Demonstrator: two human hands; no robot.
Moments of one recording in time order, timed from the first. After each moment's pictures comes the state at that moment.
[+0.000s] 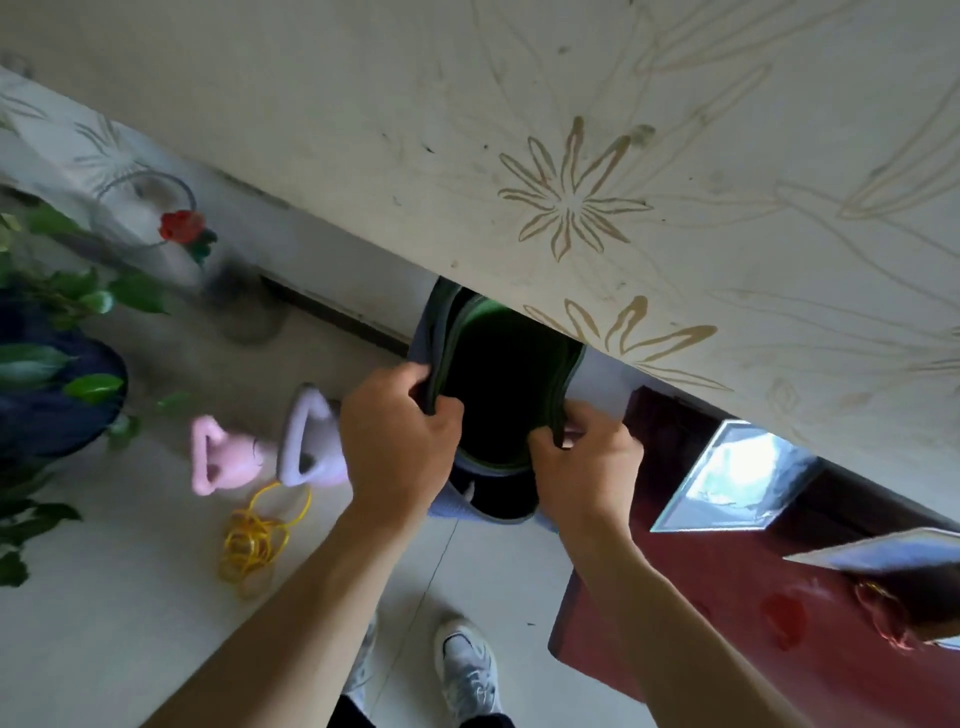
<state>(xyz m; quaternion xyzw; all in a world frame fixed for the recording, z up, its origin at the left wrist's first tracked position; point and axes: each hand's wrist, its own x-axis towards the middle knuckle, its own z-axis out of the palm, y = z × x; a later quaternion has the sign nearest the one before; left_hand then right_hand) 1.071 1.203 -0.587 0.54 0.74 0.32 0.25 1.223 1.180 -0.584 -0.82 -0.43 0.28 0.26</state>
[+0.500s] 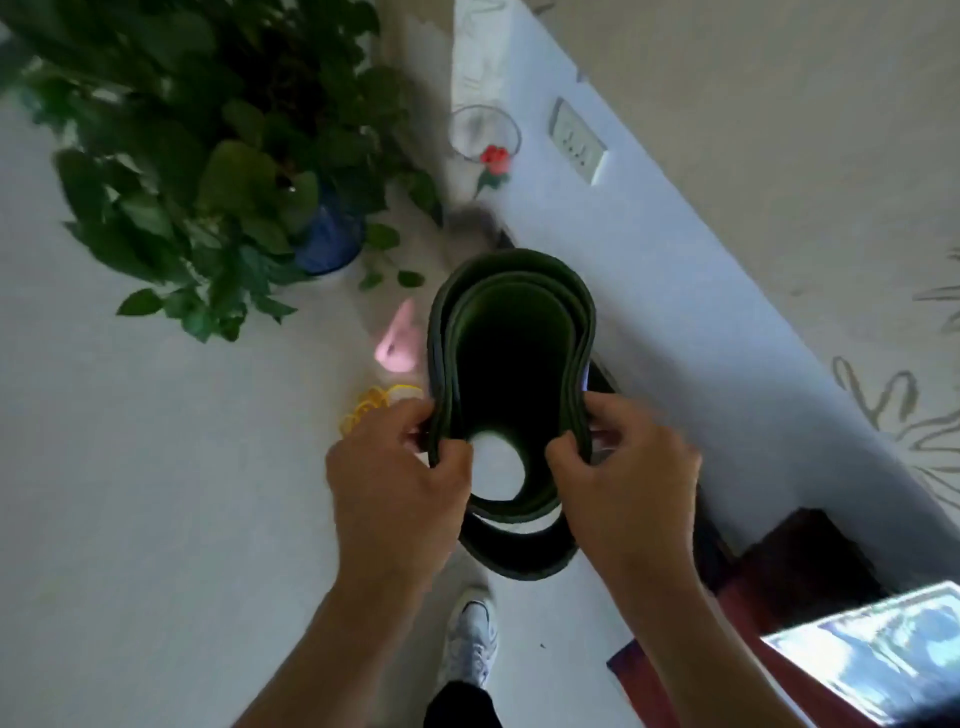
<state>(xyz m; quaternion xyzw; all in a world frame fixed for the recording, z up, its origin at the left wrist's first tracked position) 0.956 1.007 -0.539 0.25 0.86 0.42 0.18 1.079 1.094 -0.526 -0.58 -0.73 0.29 0.20</state>
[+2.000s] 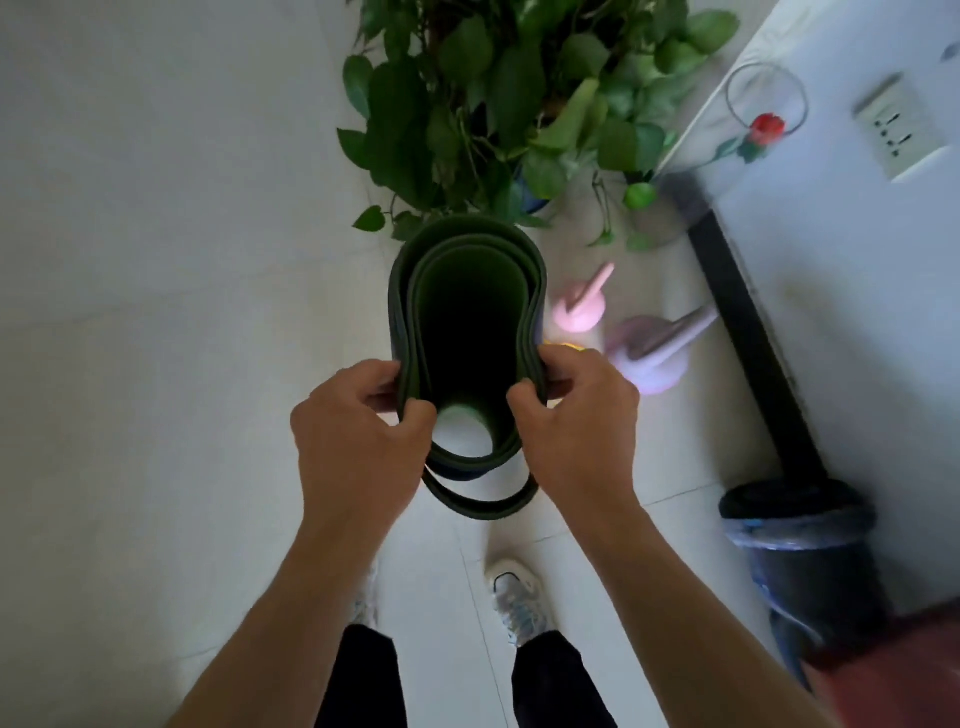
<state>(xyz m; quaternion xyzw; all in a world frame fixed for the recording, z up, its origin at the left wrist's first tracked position) 0.721 0.790 -0.538 0.11 0.89 0.40 0.17 0.813 0.910 -0.555 -0.49 -0.77 0.40 0.11</state>
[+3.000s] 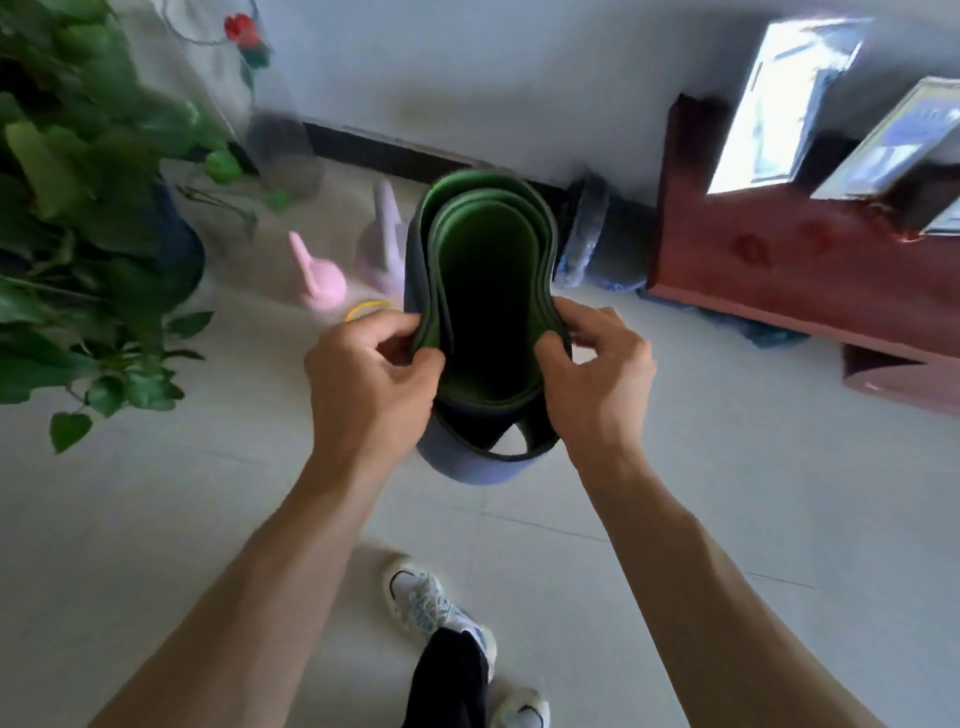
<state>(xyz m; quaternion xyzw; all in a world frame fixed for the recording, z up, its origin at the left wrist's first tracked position) 0.822 0.841 -0.550 0.55 0.67 0.33 0.37 0.975 0.810 -0.554 -0.78 -0.35 0.28 0.44</state>
